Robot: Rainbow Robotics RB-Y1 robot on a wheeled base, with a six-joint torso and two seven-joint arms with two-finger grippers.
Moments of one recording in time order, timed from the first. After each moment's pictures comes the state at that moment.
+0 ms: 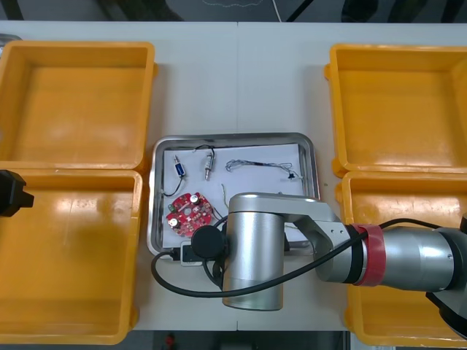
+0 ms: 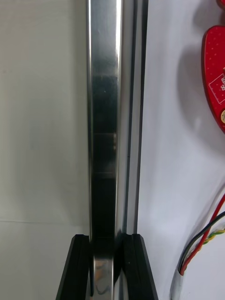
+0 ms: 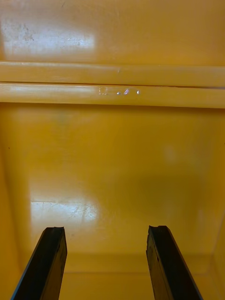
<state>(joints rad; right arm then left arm) -0.83 -0.42 1.21 -1.90 -0.48 1.58 1.67 -0.11 0.70 0.36 -2.23 0.77 1.91 -1.31</state>
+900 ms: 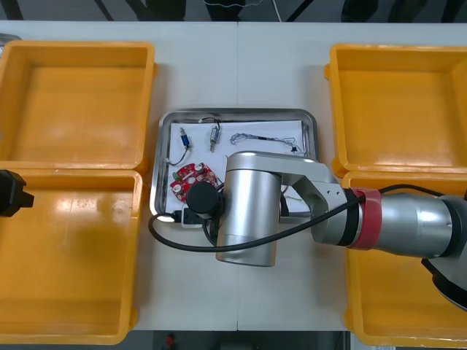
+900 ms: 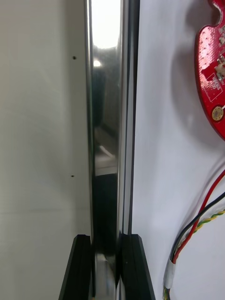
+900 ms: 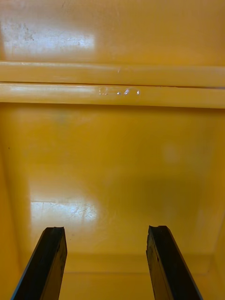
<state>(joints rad) -0.96 -0.43 1.16 -1.81 -0.52 1.58 1.67 -0.11 0.70 0.36 -2.23 0.77 1.91 -1.31</state>
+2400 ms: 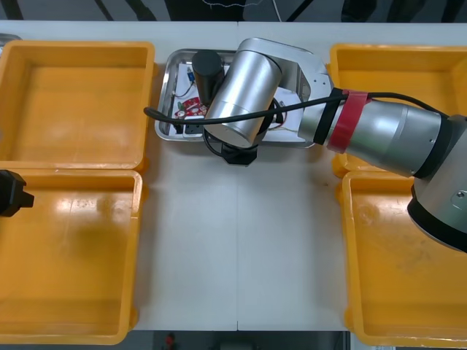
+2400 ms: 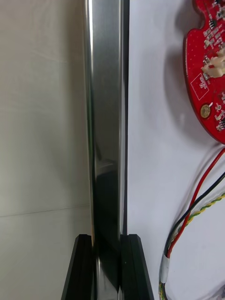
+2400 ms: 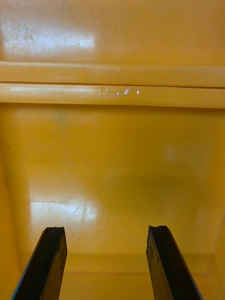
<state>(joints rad) -1.26 -0.38 1.06 -1.29 -0.74 1.35 1.91 -0.11 0.70 0.36 -2.23 0.77 1.91 -1.31</state>
